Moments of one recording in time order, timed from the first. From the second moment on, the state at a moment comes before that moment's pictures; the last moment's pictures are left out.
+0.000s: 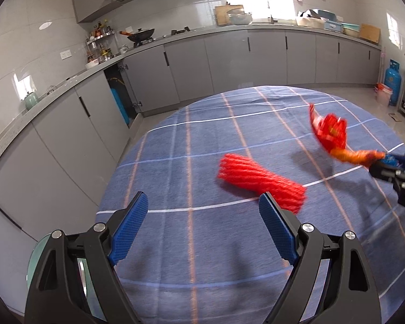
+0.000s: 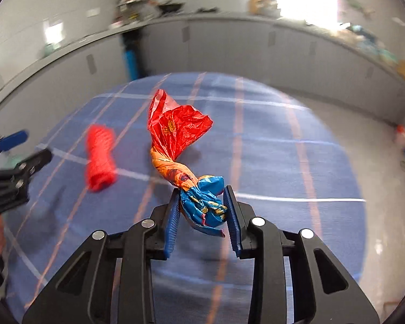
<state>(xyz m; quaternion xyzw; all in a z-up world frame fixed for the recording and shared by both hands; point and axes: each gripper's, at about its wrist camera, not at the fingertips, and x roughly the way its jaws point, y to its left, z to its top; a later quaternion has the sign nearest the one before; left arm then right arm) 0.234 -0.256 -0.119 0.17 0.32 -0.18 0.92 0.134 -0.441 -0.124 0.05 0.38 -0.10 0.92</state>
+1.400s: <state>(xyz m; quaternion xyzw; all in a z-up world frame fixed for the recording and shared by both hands) 0.216 -0.184 -0.105 0.14 0.32 -0.19 0.92 0.135 -0.378 -0.110 0.10 0.31 -0.05 0.94</state>
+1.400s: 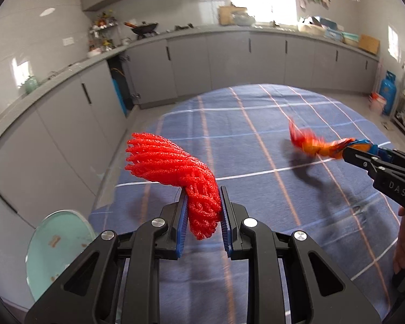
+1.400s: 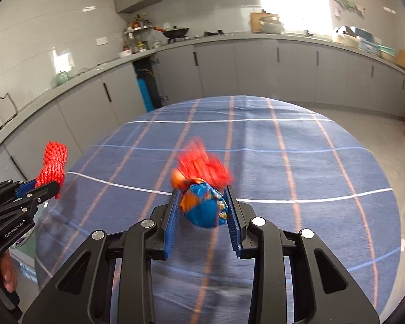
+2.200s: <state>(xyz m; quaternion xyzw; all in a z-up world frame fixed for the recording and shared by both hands) 0.193 -0.080 -0.078 0.10 0.29 -0.12 0.95 0.148 -0.274 -0.077 0.03 0.25 0.06 0.97</state>
